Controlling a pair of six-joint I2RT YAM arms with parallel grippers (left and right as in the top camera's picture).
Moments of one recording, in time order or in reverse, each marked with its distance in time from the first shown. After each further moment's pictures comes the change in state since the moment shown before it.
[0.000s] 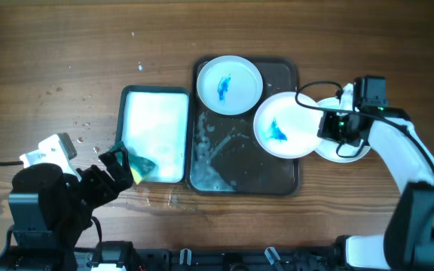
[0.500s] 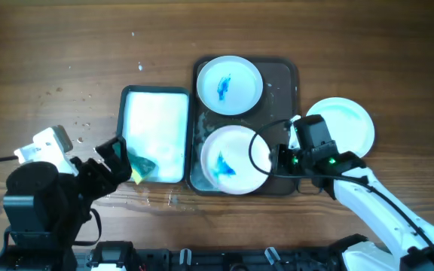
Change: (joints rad) left arm 0.000 0.000 0.000 0.100 0.009 -0.001; right arm 0.452 -0.271 -0.325 0.255 -0.008 0.257
